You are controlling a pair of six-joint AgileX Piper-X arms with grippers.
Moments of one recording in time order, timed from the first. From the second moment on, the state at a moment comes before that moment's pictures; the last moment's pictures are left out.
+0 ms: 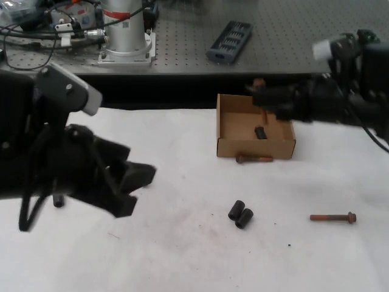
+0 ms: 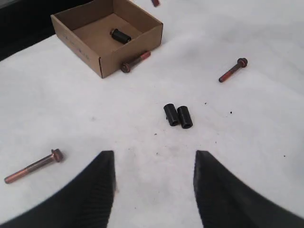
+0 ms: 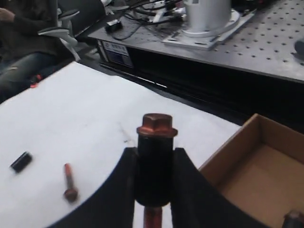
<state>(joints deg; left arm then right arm) -22.9 62.5 -41.2 19.8 23.5 10.1 18.2 106.2 -64.3 -15.2 -36.4 5.1</state>
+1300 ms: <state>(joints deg) -22.9 61.1 -39.4 17.5 18.8 6.9 18.2 103.5 -76.8 53.9 -9.2 -14.3</state>
